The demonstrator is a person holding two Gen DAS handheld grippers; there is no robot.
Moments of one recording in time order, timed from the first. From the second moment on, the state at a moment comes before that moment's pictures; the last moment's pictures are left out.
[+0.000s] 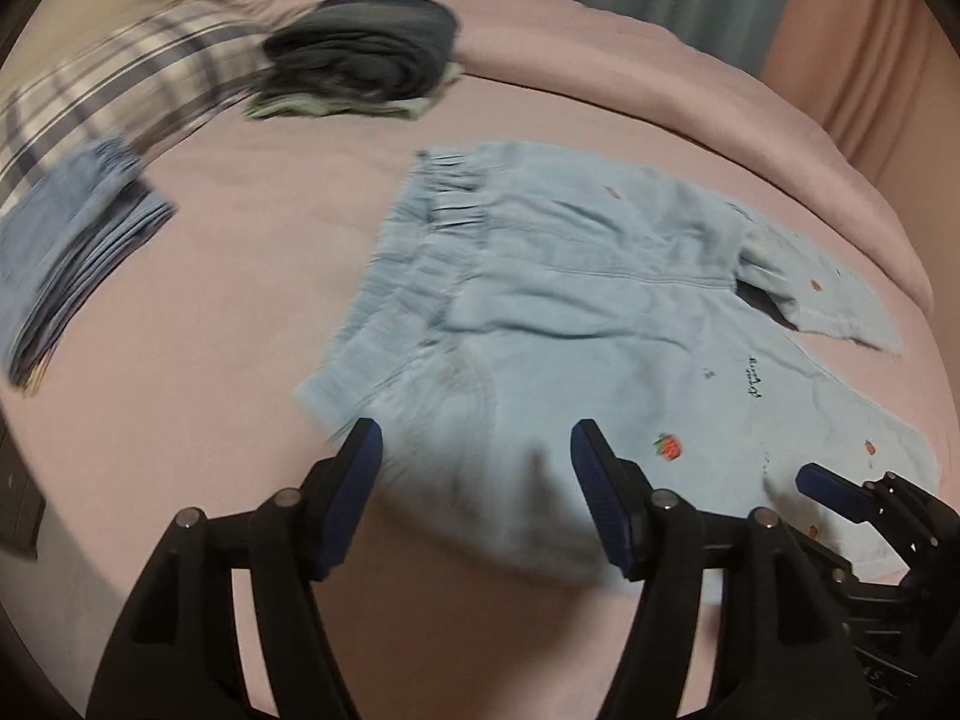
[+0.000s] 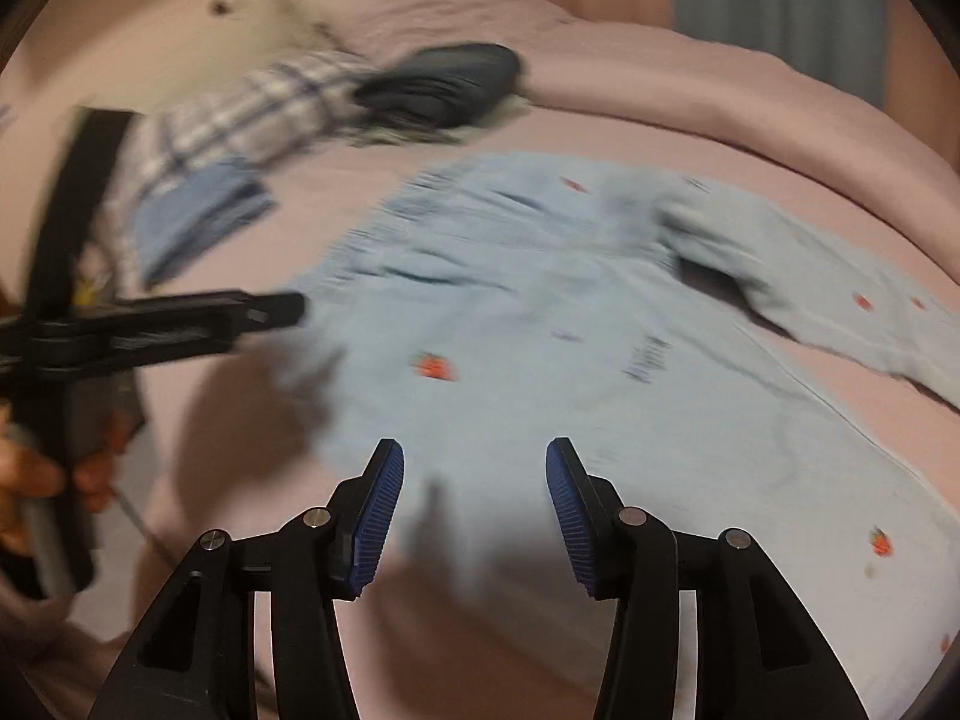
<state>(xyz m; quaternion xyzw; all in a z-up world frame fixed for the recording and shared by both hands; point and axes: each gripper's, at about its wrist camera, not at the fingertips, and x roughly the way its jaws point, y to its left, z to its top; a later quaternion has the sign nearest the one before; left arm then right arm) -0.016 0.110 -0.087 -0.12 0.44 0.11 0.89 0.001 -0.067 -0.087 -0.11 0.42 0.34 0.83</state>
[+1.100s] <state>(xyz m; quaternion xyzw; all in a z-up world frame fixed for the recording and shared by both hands) 0.240 0.175 -0.094 -0.01 0.50 -0.02 0.87 0.309 -0.076 -0.066 -0.17 0.43 0.30 0.84</state>
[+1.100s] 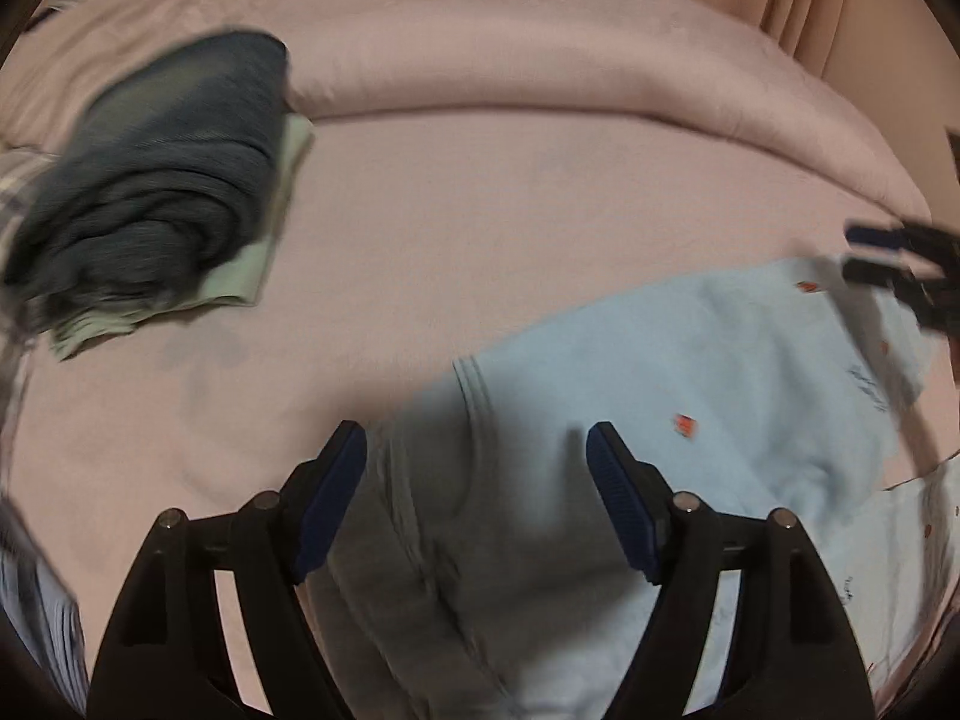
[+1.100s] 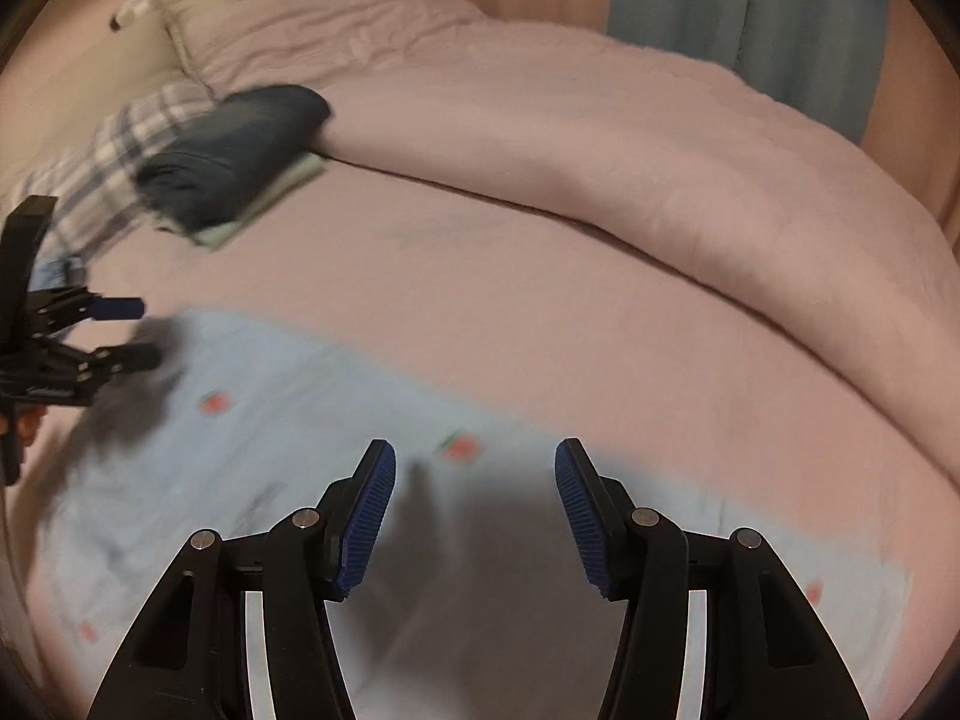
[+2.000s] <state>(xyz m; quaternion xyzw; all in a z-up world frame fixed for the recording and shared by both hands) 0.250 0.172 -0.105 0.06 0.52 -0.04 0.85 0.294 0.007 -0.125 -0.38 0.49 0.34 0.71</state>
